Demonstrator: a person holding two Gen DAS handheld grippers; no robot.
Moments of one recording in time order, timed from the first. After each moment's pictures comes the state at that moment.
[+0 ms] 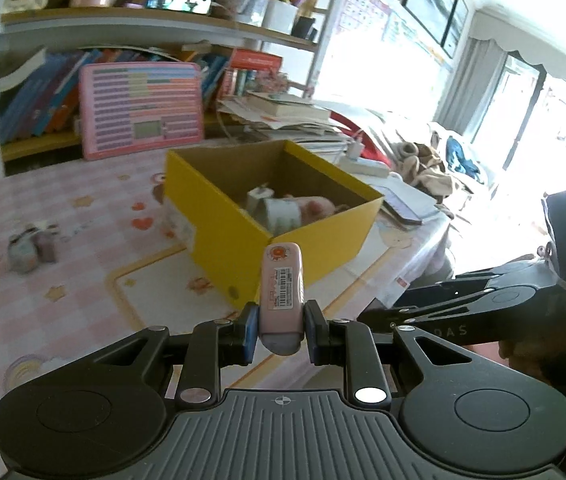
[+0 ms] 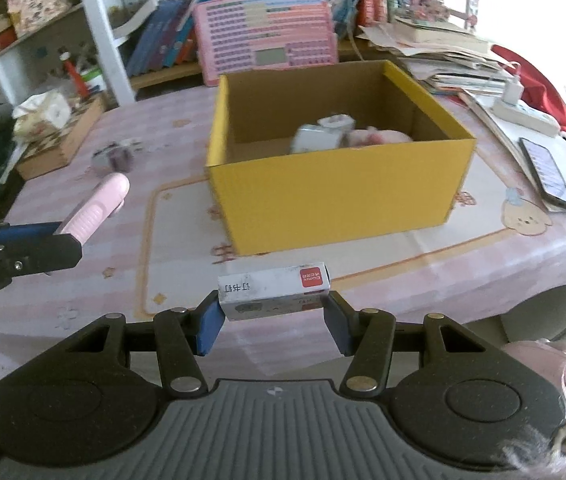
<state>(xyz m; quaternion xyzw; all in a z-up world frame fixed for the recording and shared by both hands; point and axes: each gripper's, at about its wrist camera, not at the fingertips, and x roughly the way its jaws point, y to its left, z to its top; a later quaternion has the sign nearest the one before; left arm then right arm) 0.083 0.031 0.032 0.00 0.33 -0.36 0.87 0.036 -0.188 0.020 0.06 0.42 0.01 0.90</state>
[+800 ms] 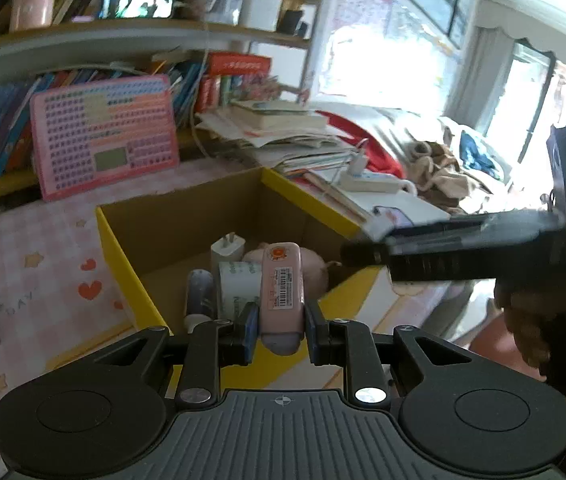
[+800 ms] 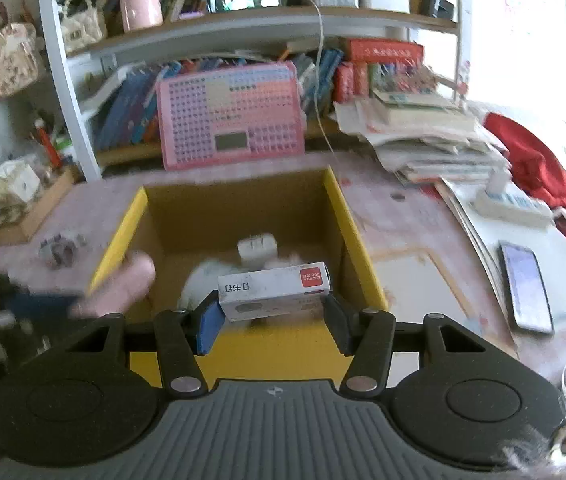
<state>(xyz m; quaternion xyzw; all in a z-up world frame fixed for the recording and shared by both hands) 0.148 -0.092 0.033 0.02 0.33 -0.34 0.88 0.130 -0.296 0.048 0.04 0.33 0.04 0.94</state>
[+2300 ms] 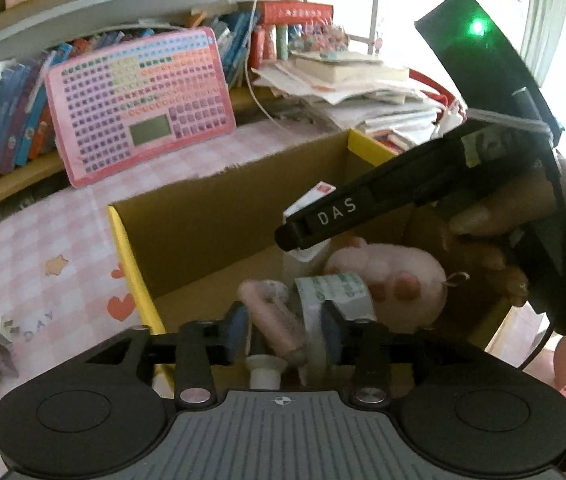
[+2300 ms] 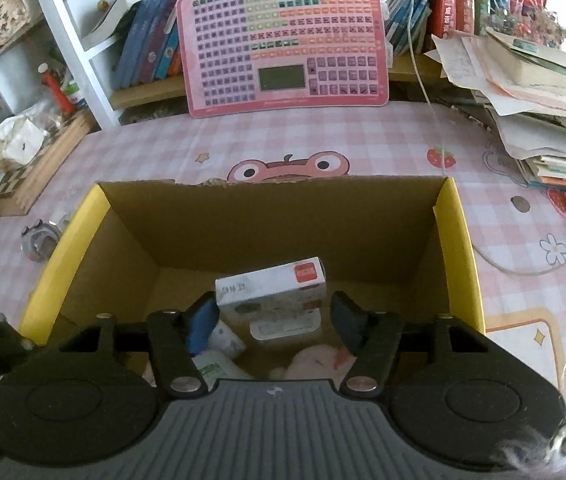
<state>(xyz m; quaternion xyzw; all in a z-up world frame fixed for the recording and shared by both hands) 0.237 -0.136 -0.007 0.08 0.38 -0.25 0.89 0.317 -0.289 -0.013 0.02 0.44 0.16 0.88</state>
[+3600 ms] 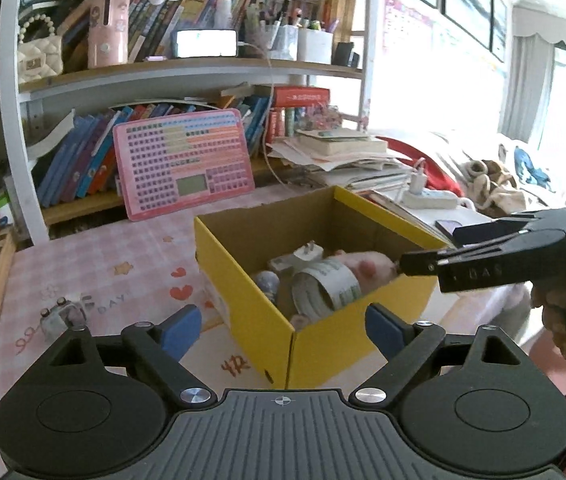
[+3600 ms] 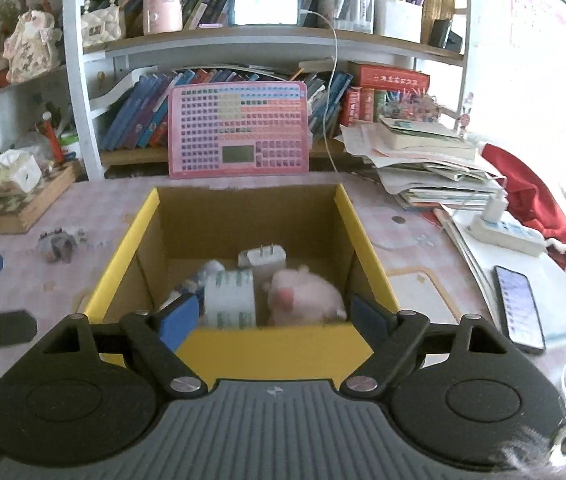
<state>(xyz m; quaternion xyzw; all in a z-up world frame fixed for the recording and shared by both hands) 0.102 -0.037 0.040 0.05 0.27 -0.25 0.93 0.100 -0.264 0.040 -0.01 0.30 0.02 0.95</state>
